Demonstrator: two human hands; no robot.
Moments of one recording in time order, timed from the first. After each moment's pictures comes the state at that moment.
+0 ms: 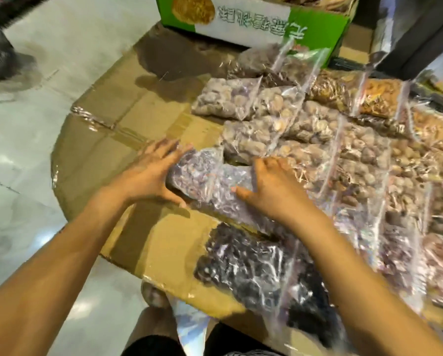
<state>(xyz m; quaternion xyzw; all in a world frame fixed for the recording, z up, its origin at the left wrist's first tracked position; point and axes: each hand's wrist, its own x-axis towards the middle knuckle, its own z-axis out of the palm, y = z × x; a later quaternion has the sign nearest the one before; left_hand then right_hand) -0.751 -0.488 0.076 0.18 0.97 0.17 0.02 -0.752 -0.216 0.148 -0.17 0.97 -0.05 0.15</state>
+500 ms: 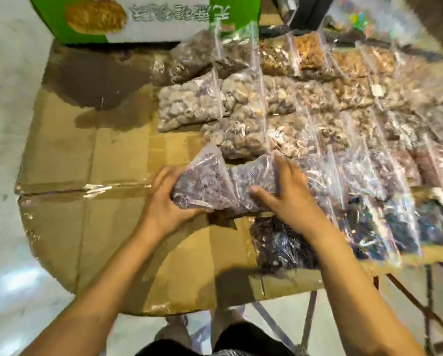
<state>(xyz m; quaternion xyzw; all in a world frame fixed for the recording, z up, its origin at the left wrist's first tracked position) -0.780 -0.510 0.060 0.25 0.81 0.53 -0.01 -0.691 -0.272 0.133 0.17 0.95 -0.25 0.08</state>
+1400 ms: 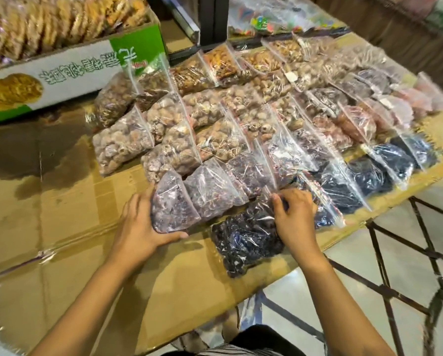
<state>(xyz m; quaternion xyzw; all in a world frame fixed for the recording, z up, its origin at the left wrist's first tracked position) -0.772 -0.470 0.093 0.31 0.89 0.30 0.12 -0.600 -0.230 0.116 0.39 0.86 -0.27 -0.17</state>
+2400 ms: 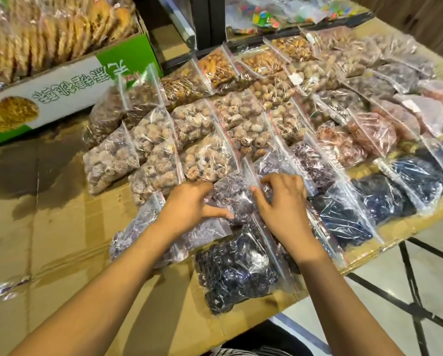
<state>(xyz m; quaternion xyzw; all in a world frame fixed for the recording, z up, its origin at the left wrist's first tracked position) -0.788 -0.315 0.119 0.48 0.85 0.20 0.14 -0.649 -0.162 0.121 0.32 0.90 -0.26 -0.14</state>
